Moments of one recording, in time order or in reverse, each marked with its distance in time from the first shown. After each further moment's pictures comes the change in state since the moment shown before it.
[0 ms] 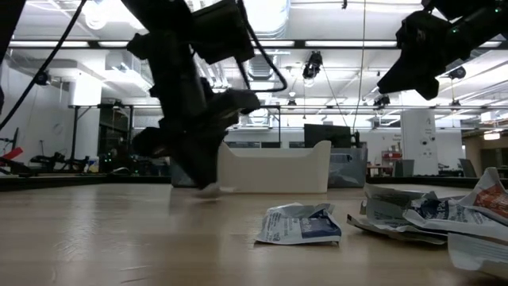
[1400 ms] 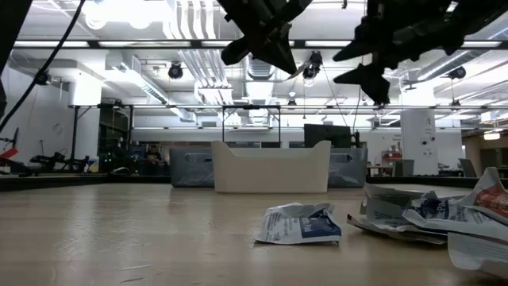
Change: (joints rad) left arm 0.146 -0.023 0.506 -0.051 -0.371 0.534; right arm 0.035 0.380 0.057 0.446 -0.297 0.182
